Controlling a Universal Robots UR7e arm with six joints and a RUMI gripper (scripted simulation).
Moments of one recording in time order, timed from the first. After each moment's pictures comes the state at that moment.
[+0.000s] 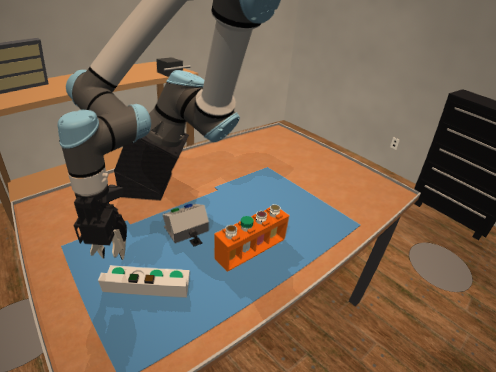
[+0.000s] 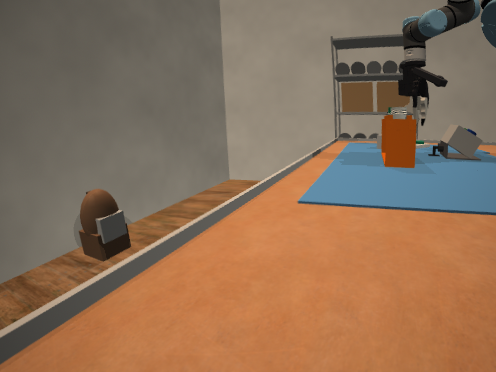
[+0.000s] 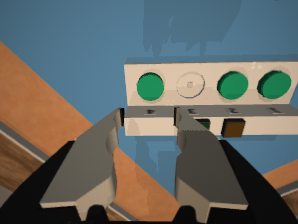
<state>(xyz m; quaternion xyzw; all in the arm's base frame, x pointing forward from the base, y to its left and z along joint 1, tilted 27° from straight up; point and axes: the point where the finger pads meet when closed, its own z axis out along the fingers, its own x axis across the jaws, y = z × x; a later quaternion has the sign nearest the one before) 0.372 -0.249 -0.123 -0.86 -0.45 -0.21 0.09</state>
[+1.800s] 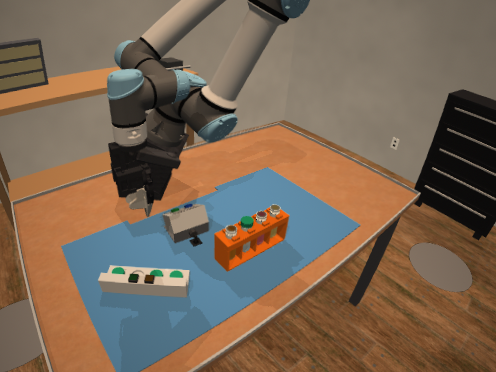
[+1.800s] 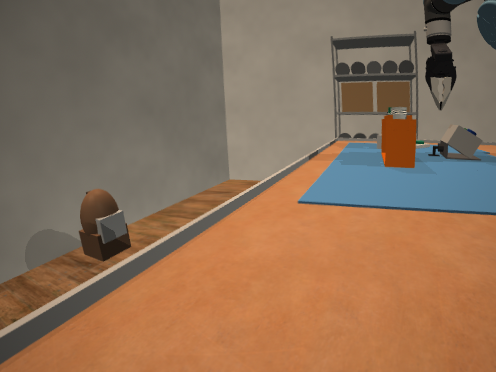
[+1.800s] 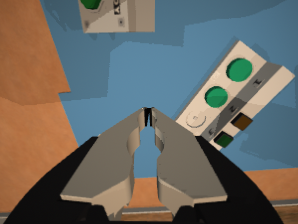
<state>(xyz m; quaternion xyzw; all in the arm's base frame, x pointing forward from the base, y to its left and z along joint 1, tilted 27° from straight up) 0.306 -0.148 -0.046 -0.97 0.02 -0.14 0.19</state>
